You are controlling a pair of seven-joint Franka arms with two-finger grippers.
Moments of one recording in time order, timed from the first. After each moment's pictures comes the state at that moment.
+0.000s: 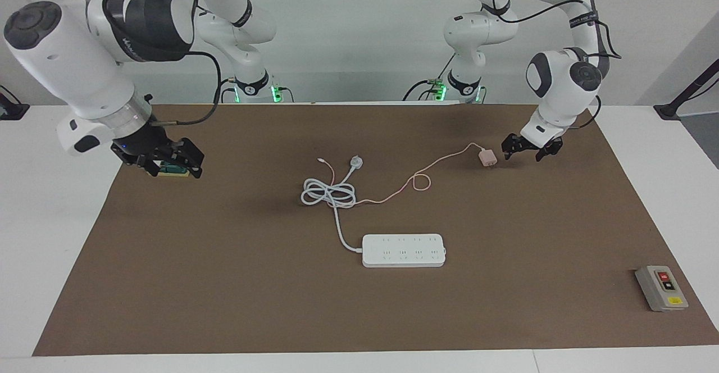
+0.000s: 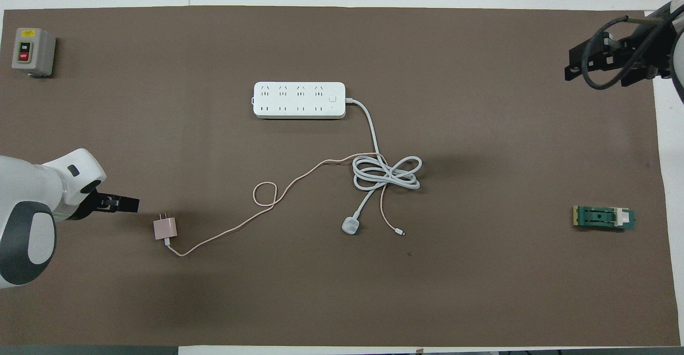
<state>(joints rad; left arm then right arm) 0.12 -0.13 -0.06 -2.38 0.02 2.20 0.19 0.03 0.31 -0.08 -1.21 0.08 1.49 0.03</state>
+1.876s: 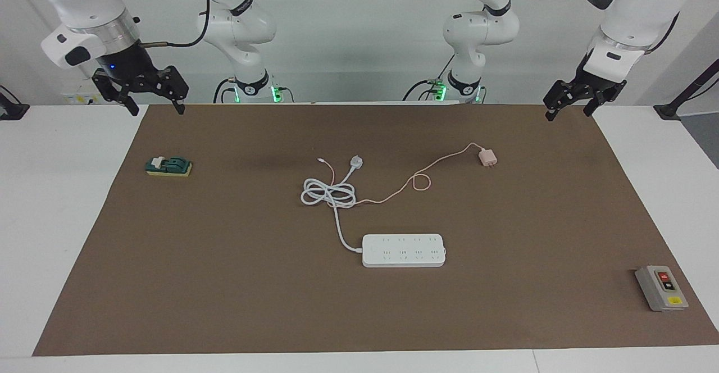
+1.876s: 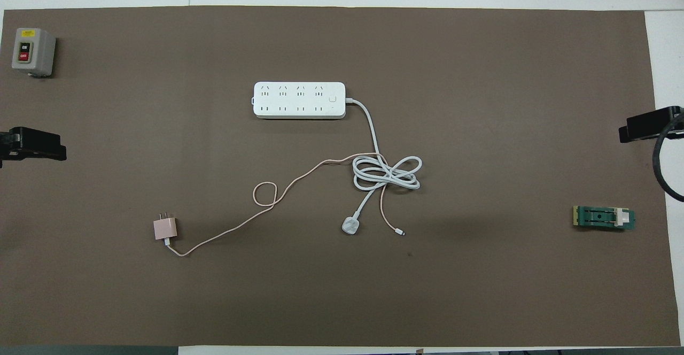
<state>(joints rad) -0.01 -0.12 -0.01 -1.73 0.02 1.61 -0.07 0.00 -0.03 -0.06 -1.55 0.01 1.52 -0.07</state>
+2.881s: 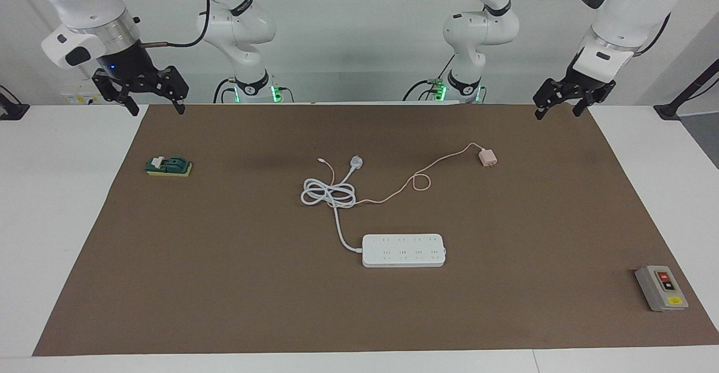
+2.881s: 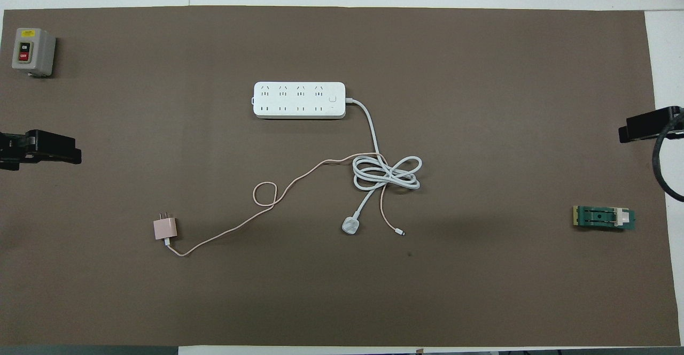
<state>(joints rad) -0.02 -0.12 -0.02 -1.73 -0.01 1.58 -0.07 0.00 -0.03 -0.06 -1.55 0.01 1.52 -0.07</state>
